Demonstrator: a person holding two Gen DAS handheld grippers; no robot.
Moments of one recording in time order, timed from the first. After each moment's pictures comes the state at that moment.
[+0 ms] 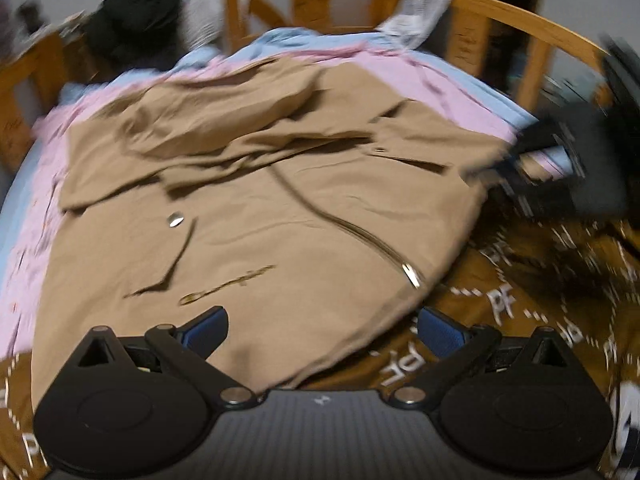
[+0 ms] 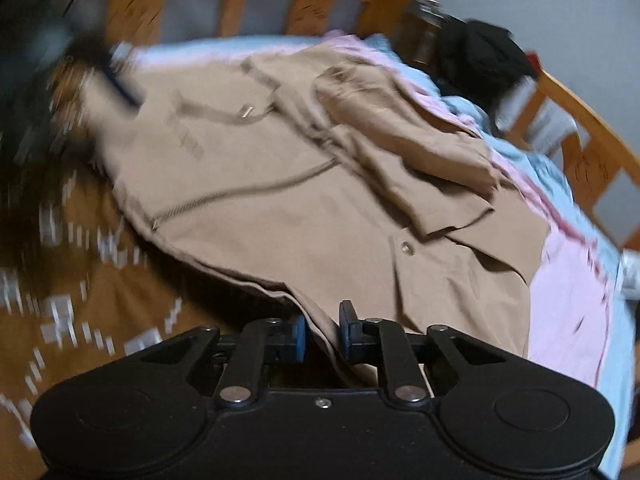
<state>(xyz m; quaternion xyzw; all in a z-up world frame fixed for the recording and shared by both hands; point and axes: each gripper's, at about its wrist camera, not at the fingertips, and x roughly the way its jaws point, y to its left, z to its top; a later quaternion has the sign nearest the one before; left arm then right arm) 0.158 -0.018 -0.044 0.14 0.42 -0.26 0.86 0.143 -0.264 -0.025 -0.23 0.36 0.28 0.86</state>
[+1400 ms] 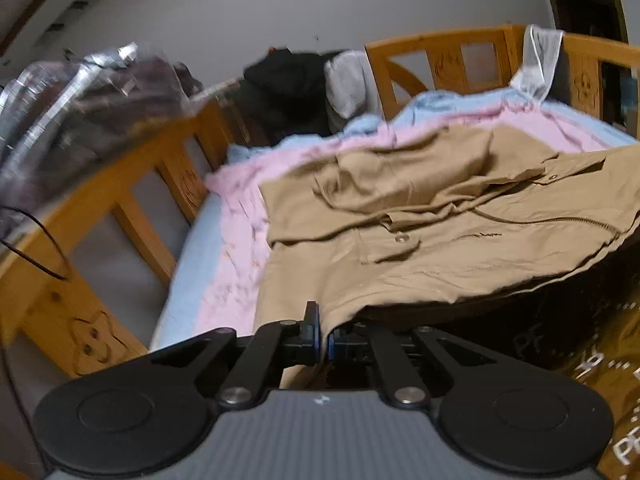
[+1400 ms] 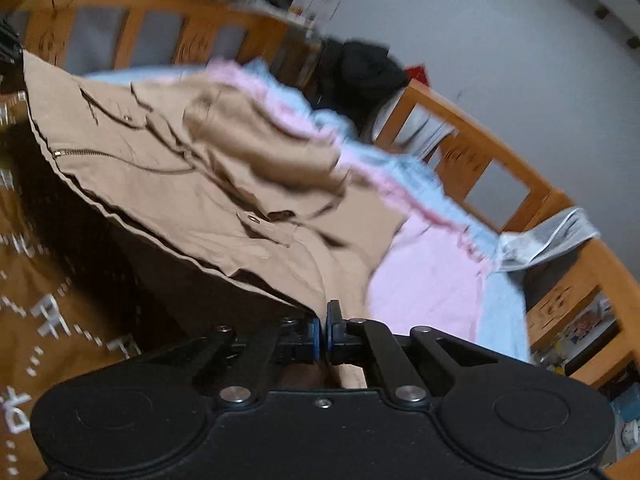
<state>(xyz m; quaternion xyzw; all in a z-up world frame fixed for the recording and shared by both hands) 0.133 0.080 0.009 0.18 0.30 -0.05 0.94 0.111 -0.351 0.013 -0.26 0.27 0.14 0.92</state>
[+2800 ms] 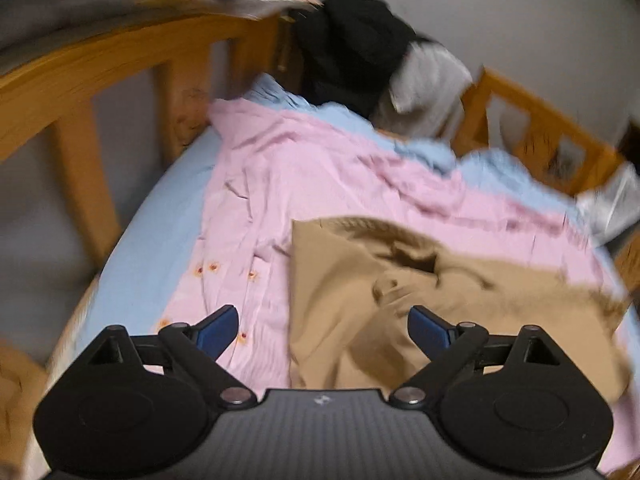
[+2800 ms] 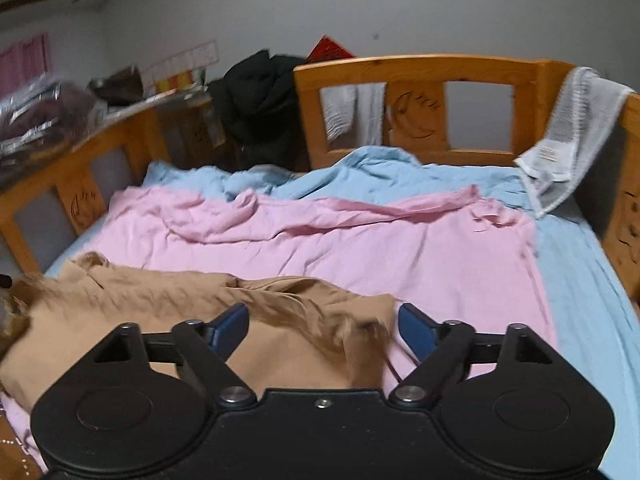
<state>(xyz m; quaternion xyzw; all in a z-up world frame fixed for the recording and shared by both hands) 0.379 0.175 0.009 -0.10 0.40 -0.06 0.91 0.348 -0.424 0.011 0.06 0.32 0.11 0.94</state>
